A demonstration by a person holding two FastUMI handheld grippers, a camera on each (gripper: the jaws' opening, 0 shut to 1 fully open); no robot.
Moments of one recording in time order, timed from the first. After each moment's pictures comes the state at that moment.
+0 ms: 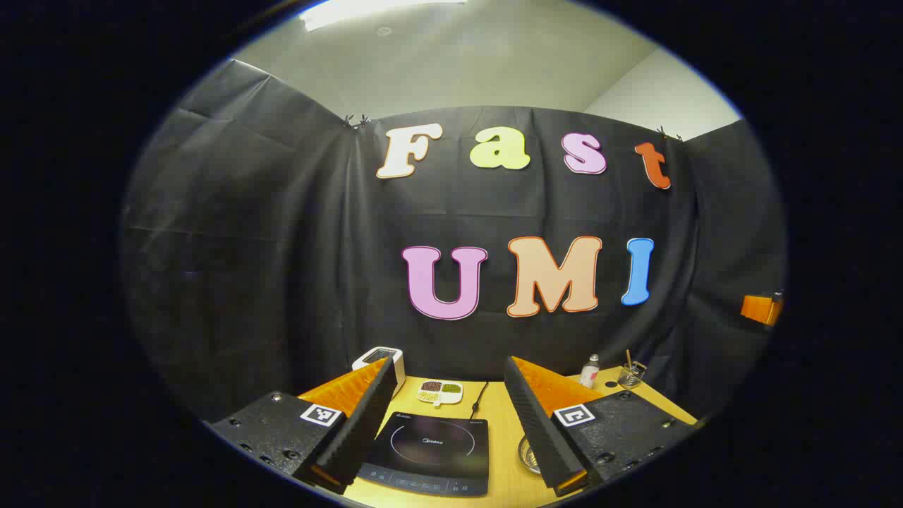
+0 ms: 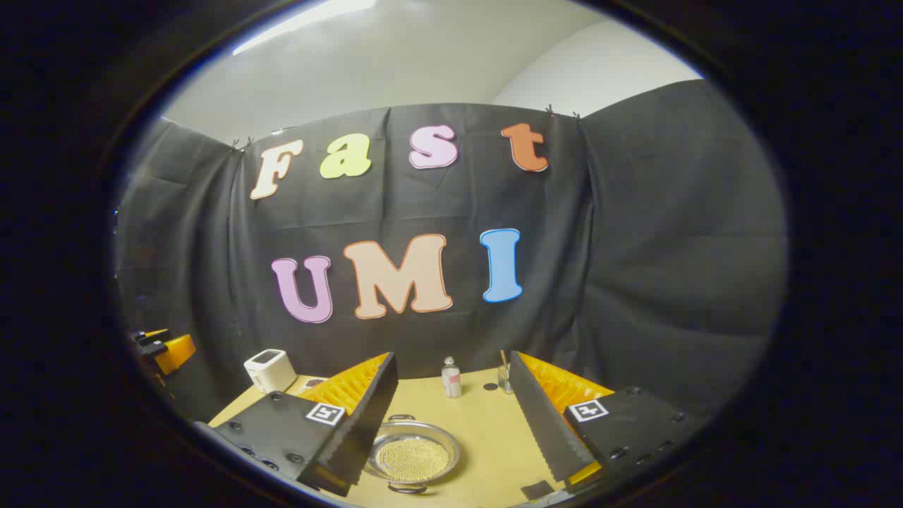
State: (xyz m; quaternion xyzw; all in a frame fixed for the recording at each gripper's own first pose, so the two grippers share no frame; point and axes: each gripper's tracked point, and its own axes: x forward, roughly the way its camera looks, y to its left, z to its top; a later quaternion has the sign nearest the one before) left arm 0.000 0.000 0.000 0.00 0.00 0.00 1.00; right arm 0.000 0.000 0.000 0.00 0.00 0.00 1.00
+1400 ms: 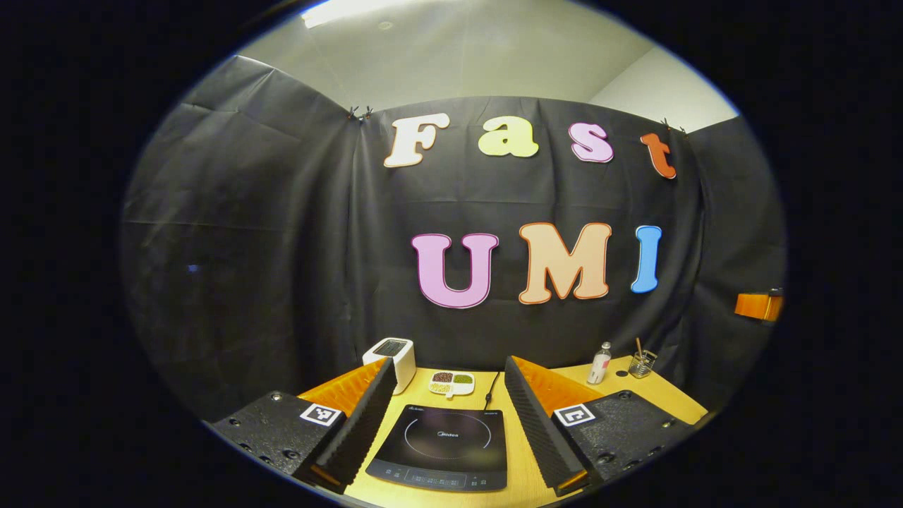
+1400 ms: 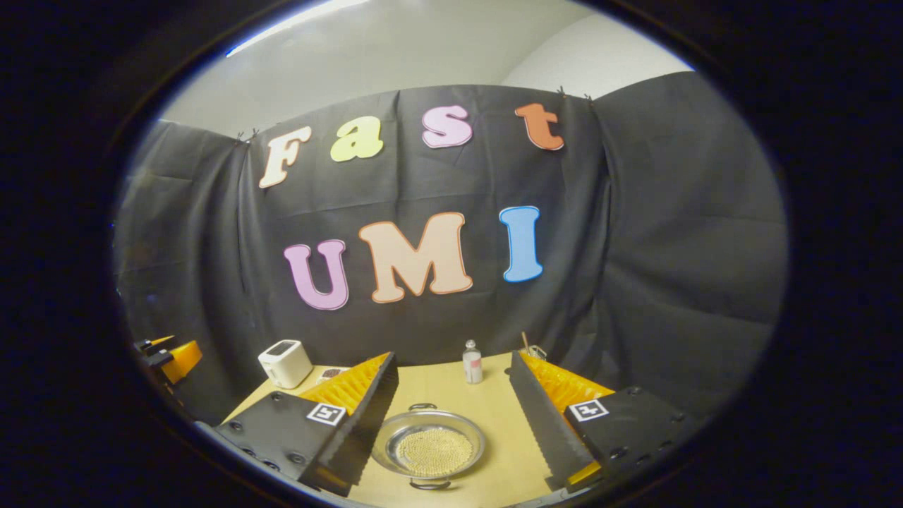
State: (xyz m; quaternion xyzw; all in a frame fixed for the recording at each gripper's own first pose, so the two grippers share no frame) left arm 0.001 0.027 -0.024 0.00 0.02 0.01 1.00; right arm 0.012 0.041 -0.033 0.01 0.04 0.03 1.00
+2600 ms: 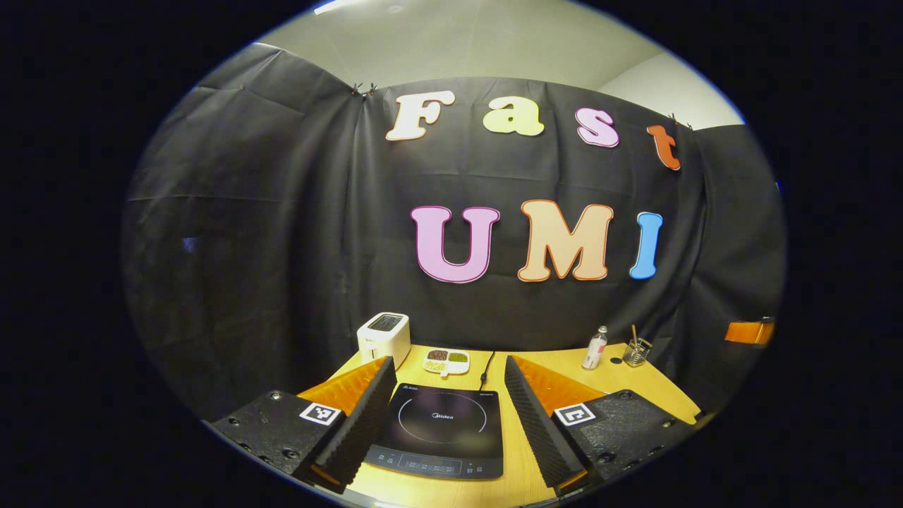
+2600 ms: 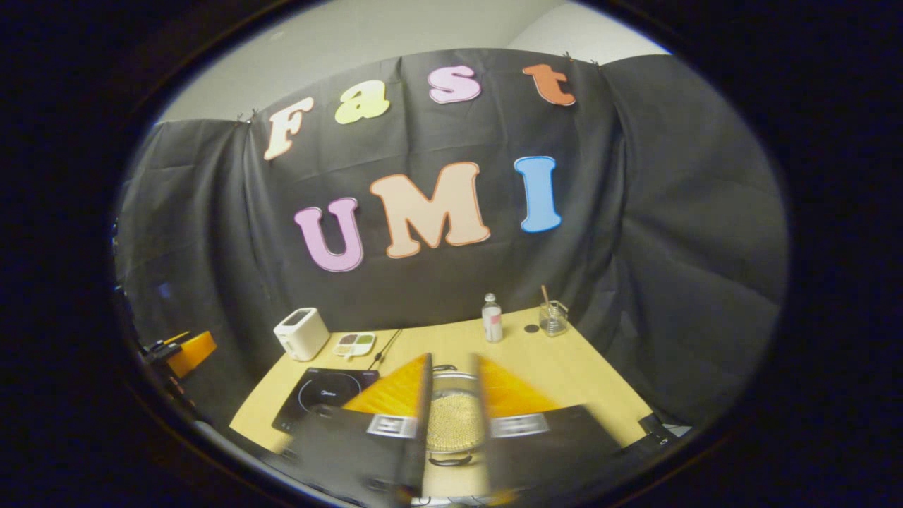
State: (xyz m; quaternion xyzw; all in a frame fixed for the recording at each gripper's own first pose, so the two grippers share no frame) left arm 0.002 0.032 -0.058 -0.02 0.07 0.00 1.00; right arm 0.014 0.069 -0.104 0.04 0.14 0.05 0.99
